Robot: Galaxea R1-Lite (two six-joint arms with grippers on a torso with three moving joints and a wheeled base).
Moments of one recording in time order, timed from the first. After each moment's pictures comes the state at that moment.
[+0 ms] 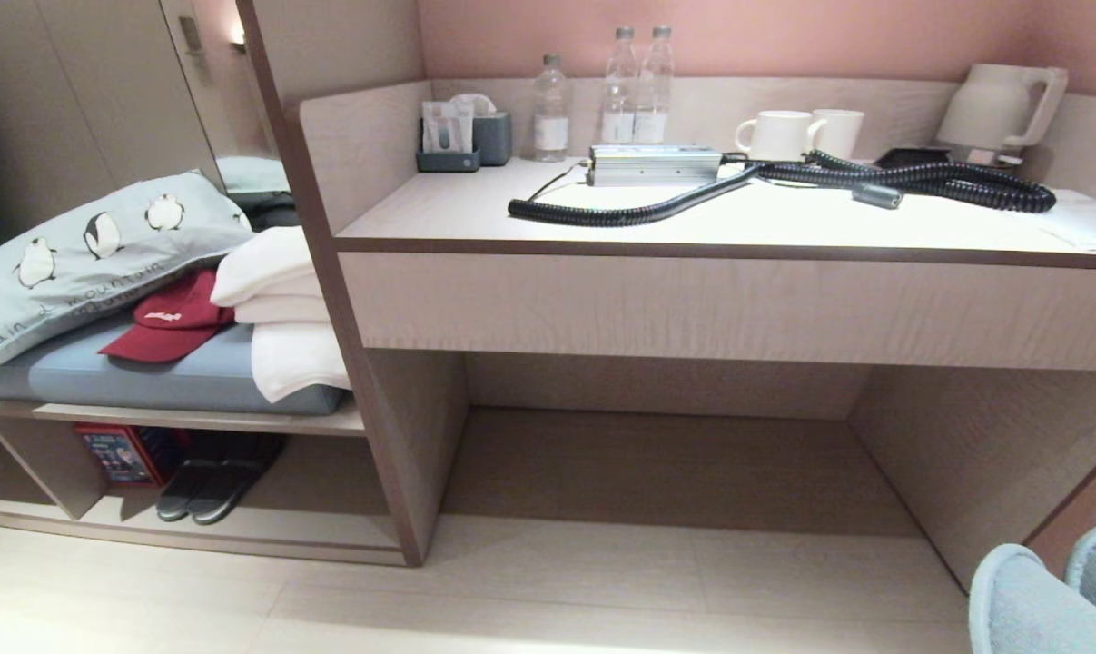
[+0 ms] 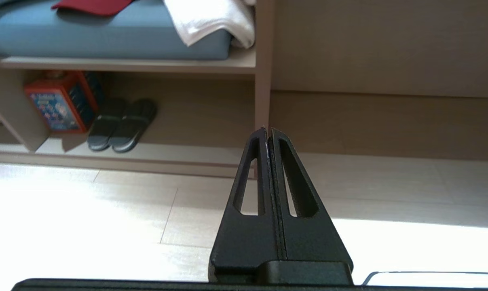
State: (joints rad) left arm 0.00 0.00 0.00 0.00 0.00 -0.01; right arm 0.00 0.00 0.00 0.01 0.02 -0.07
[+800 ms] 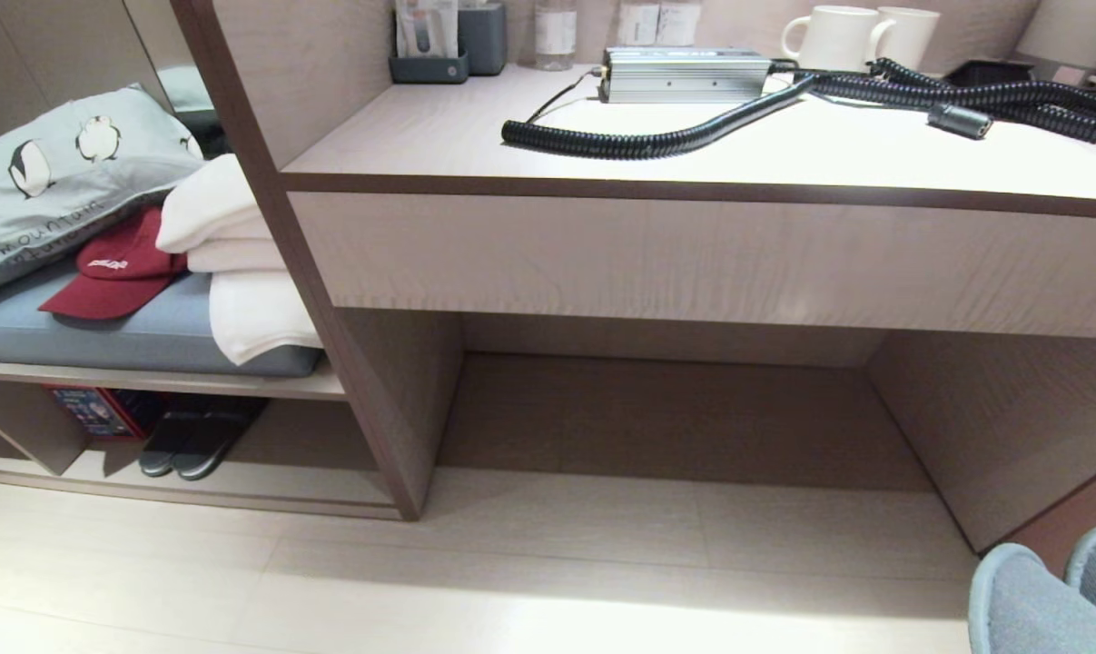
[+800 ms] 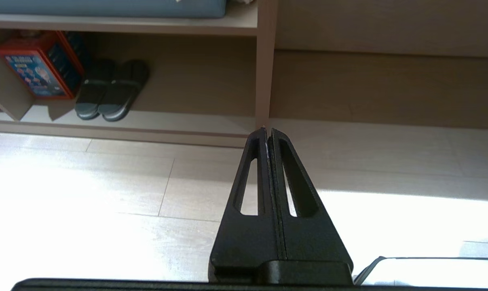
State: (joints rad) left arm 0.00 0.00 0.00 0.00 0.00 -0.01; right arm 0.00 0.00 0.00 0.01 0.02 -0.08
